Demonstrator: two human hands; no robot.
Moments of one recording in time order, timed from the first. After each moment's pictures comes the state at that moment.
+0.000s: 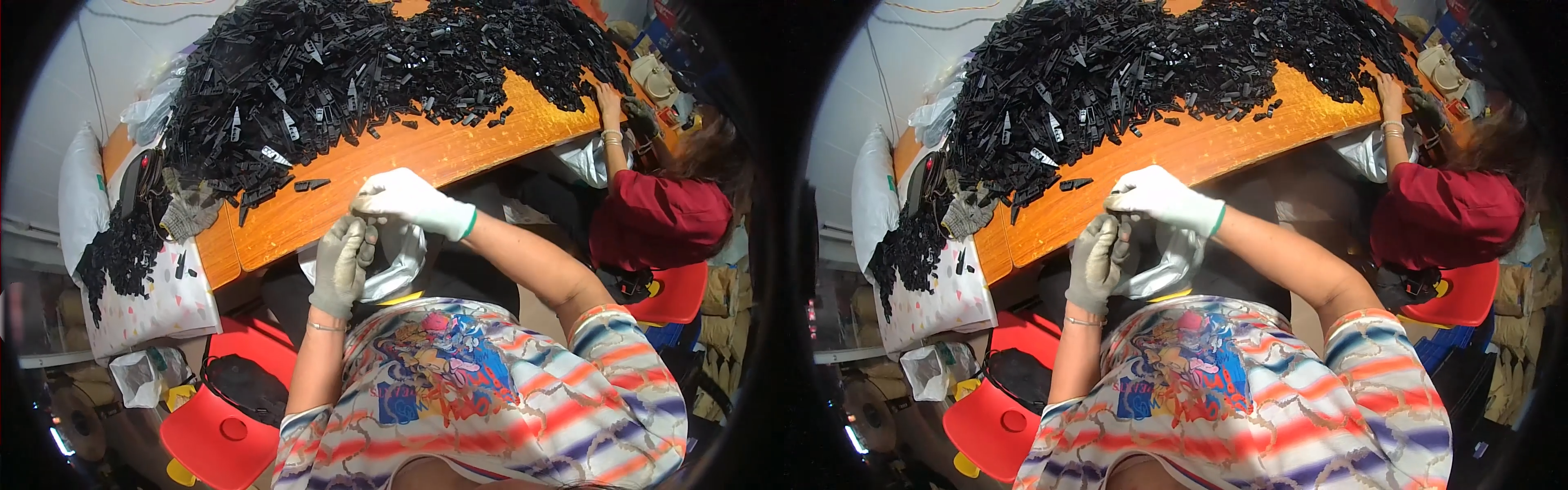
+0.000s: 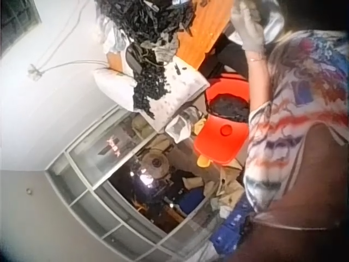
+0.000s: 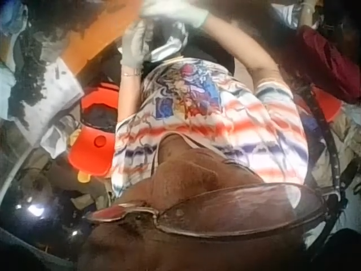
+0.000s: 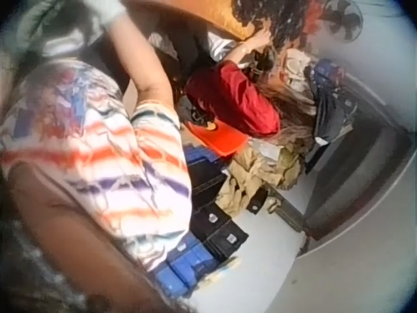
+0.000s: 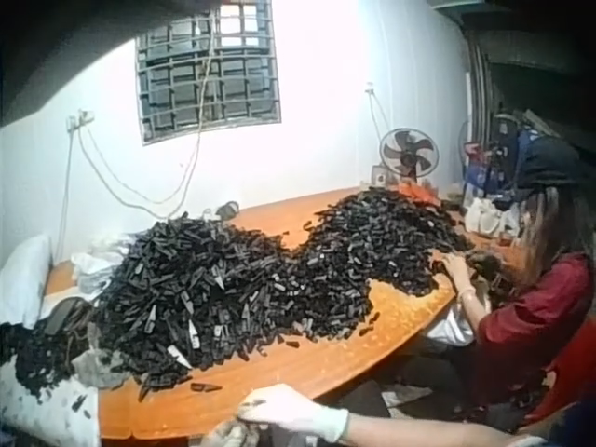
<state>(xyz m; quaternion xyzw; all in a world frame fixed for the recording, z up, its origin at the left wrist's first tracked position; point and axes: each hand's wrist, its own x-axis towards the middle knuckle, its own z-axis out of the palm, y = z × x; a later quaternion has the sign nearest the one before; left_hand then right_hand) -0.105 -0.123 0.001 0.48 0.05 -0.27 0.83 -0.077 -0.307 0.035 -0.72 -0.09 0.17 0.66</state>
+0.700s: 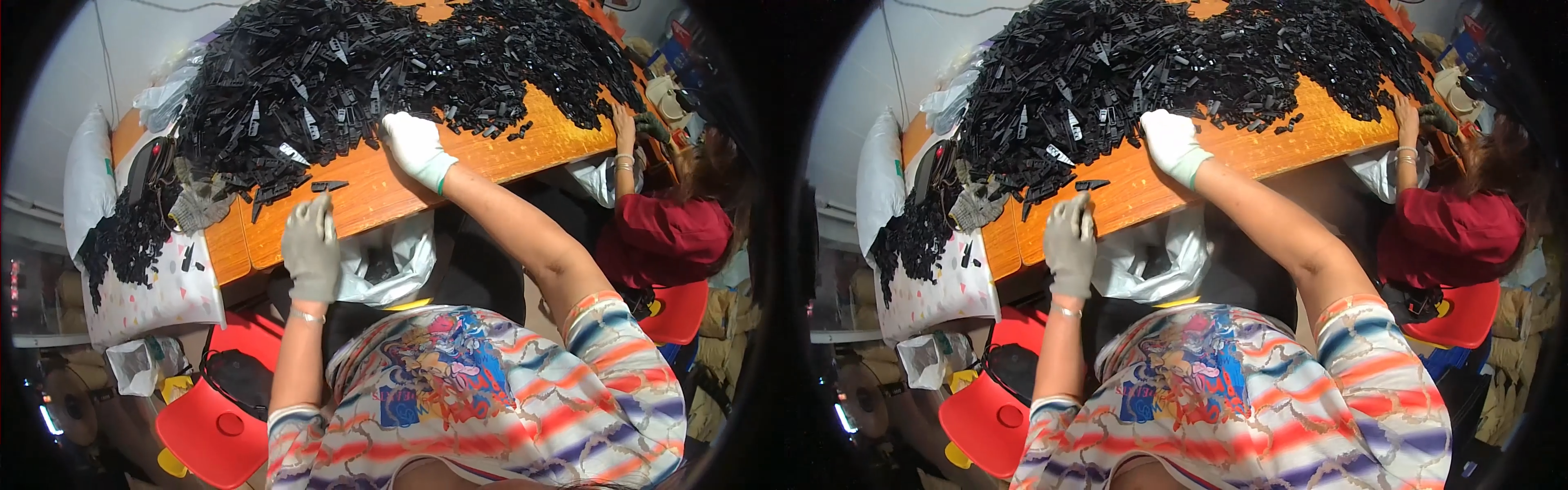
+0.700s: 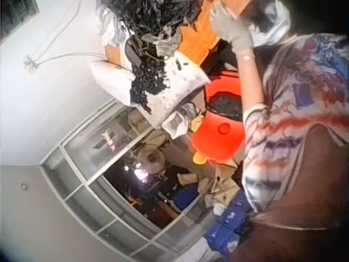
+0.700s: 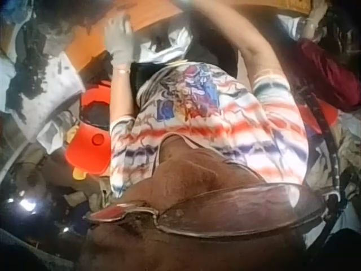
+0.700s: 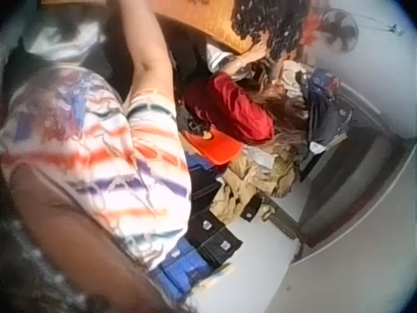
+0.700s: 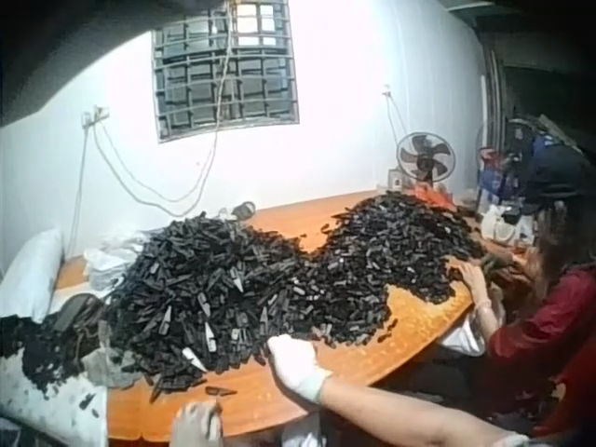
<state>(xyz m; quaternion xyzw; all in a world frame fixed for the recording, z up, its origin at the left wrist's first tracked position) -0.067 -0.084 0.008 0.95 -0.16 0.15 0.24 0.035 -0.319 -0.016 -0.96 -0.08 -0.20 0.18</state>
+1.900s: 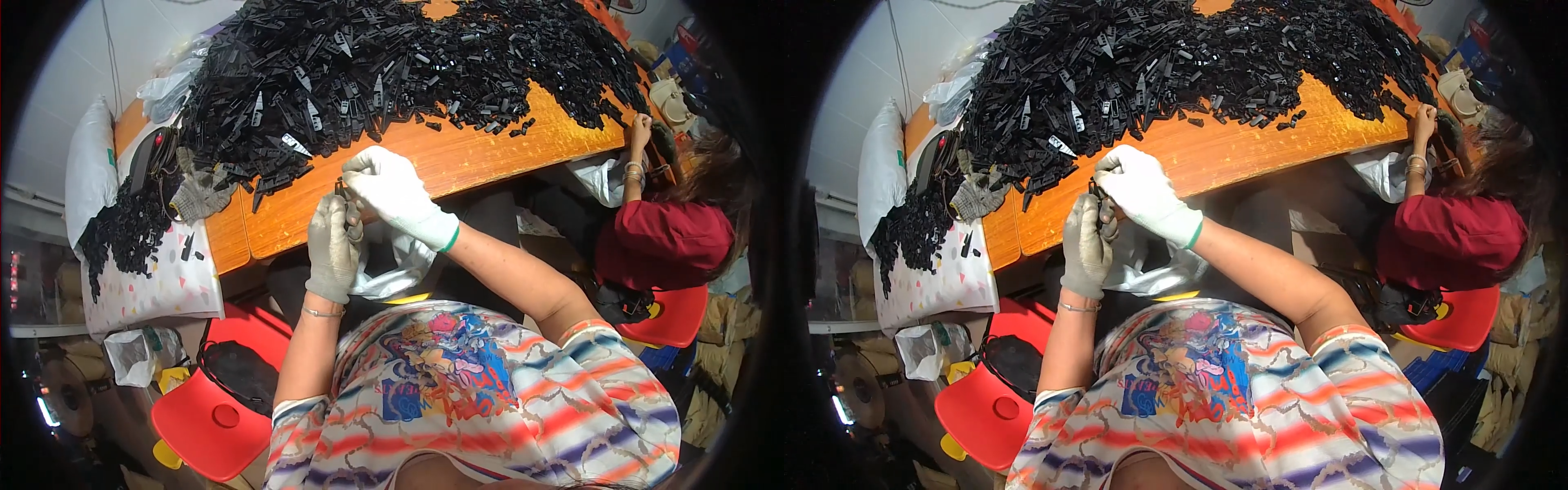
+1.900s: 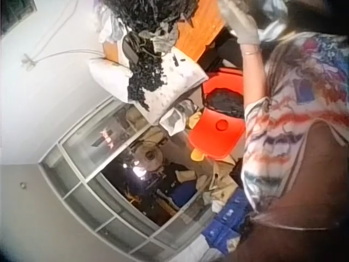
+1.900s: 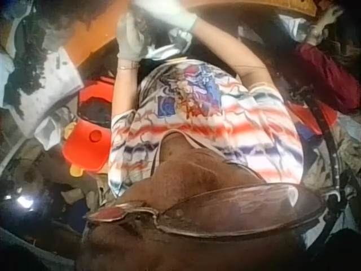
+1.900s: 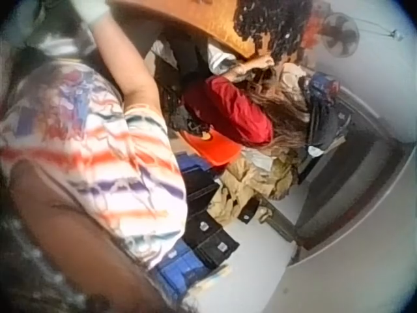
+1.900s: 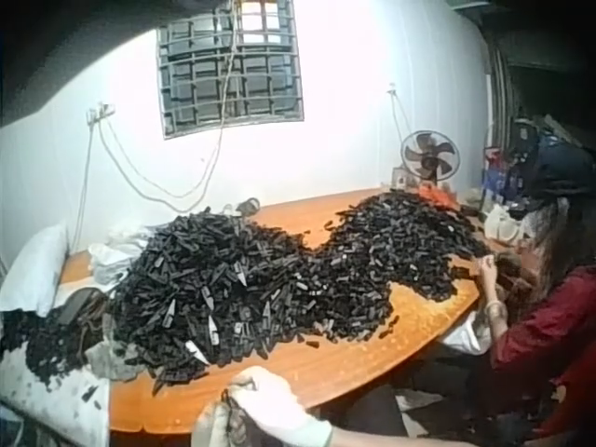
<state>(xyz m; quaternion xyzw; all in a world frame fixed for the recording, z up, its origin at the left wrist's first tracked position) -0.084 -0.111 0.010 0.48 0.05 -0.14 0.87 -0.061 -0.247 0.046 -0.73 0.03 0.01 0.68</state>
